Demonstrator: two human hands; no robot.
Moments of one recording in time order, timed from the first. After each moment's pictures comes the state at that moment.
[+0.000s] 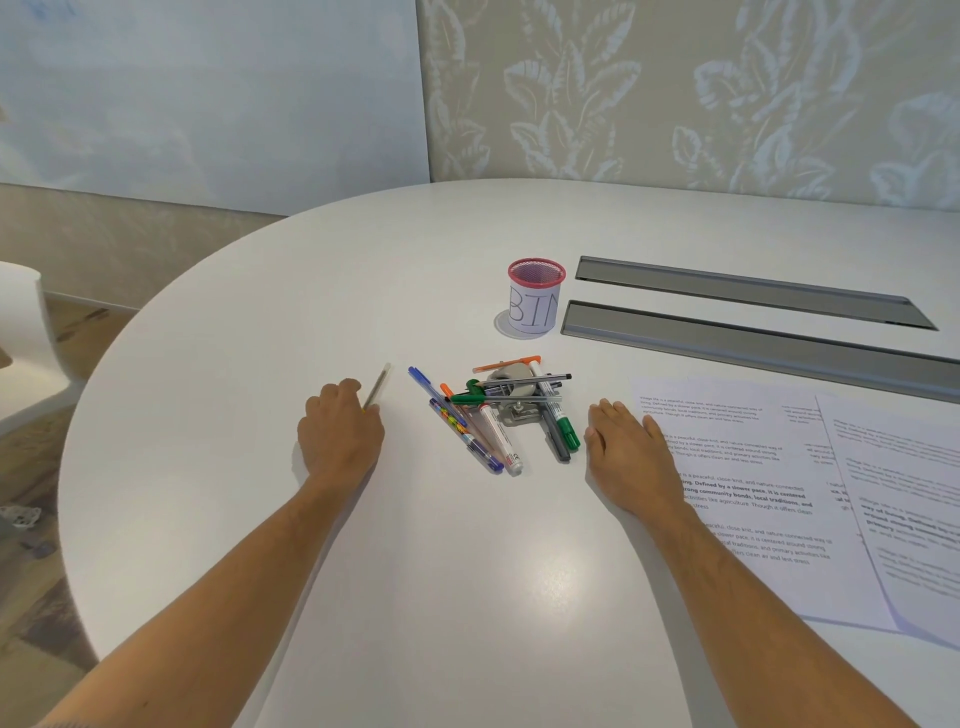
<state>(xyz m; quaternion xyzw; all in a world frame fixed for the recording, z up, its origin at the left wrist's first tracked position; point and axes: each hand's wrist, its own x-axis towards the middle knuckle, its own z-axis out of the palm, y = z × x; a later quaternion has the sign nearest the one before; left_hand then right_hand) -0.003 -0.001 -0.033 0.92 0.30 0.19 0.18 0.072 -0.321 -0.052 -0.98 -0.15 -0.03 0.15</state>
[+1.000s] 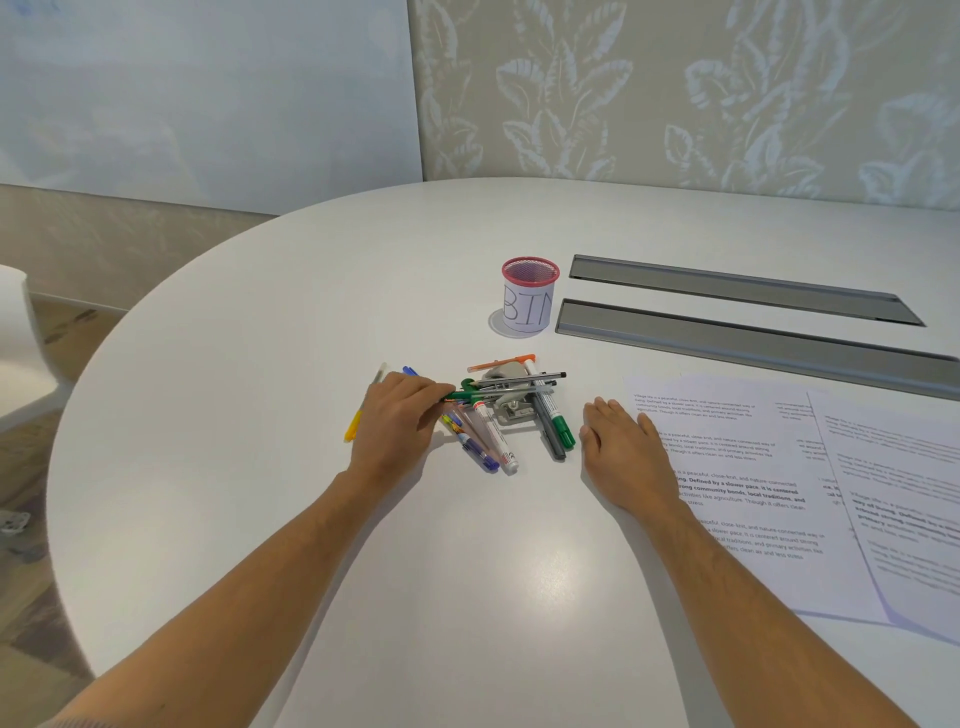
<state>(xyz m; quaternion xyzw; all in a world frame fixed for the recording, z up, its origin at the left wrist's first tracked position) 0.010 -0.042 -0.030 0.92 -0.06 0.37 0.14 0.072 -0.322 -0.052 -0.98 -0.16 -0.04 0.15</state>
